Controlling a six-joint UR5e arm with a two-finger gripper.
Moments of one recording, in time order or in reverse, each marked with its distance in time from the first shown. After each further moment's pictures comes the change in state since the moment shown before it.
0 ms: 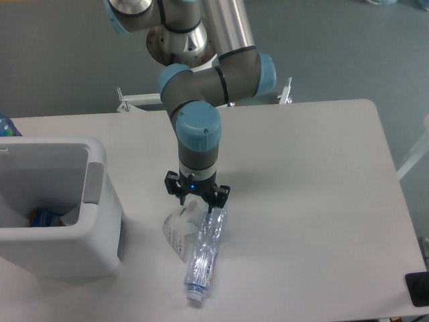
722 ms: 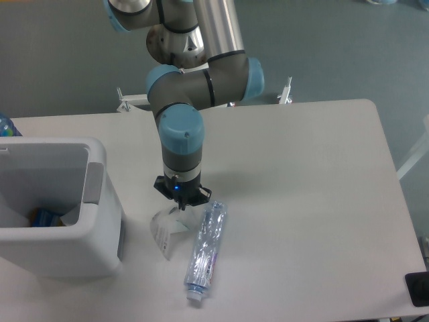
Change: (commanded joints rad) arm -0.069 0.021 -0.014 -0.017 -0.018 0.011
